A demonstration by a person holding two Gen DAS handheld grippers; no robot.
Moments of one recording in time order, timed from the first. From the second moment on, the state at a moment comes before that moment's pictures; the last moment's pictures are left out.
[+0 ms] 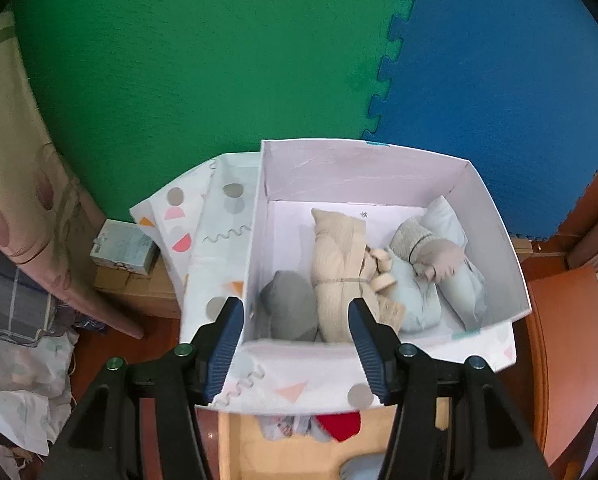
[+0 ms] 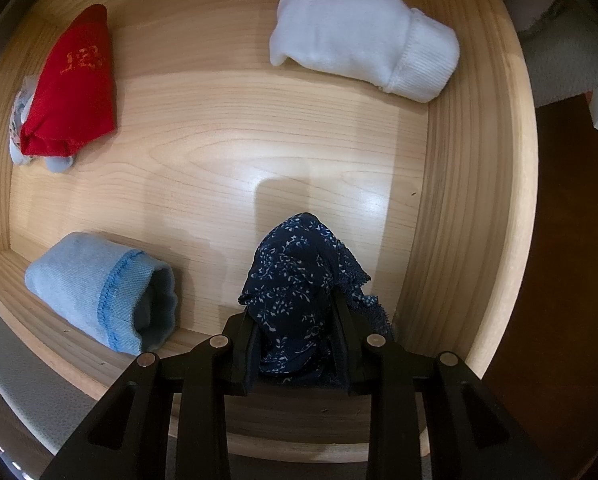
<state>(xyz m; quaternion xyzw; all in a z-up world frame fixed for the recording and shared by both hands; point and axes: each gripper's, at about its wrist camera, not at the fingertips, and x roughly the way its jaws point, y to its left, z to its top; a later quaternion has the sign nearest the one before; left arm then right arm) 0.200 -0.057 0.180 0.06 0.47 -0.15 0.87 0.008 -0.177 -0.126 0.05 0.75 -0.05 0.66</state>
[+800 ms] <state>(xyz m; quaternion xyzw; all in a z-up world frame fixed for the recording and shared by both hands) 0.071 -0.012 -0.009 0.09 0.56 -0.11 0.81 0.006 -0.172 -0.116 0.05 0.75 -0.06 0.66</state>
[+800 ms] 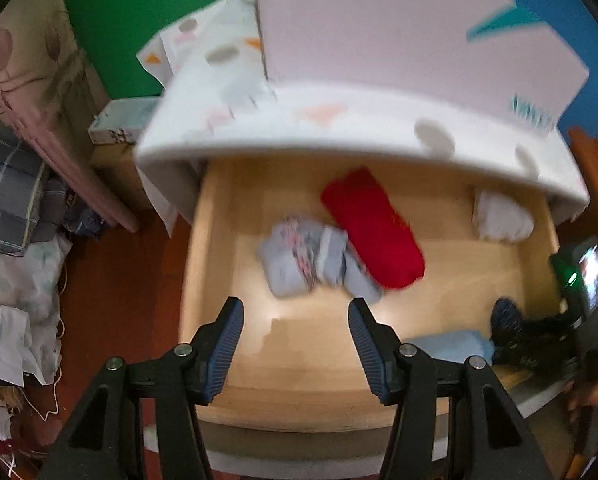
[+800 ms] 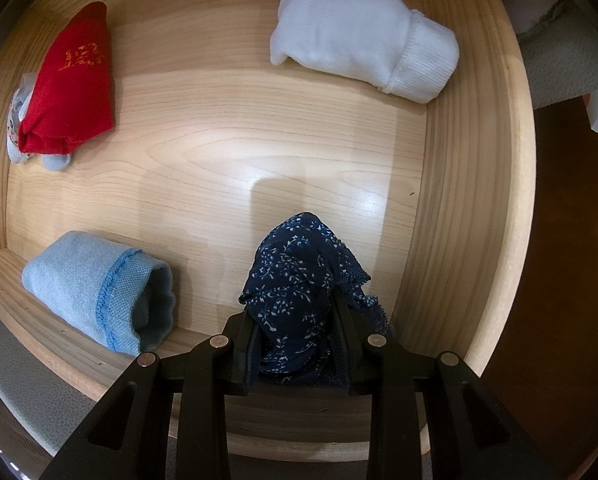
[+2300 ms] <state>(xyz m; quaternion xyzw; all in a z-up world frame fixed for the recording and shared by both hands) 0.075 -0.015 -0.055 0.10 0.61 -0.09 0.78 0.008 -0.149 -0.029 0.01 0.65 -0.05 0.76</state>
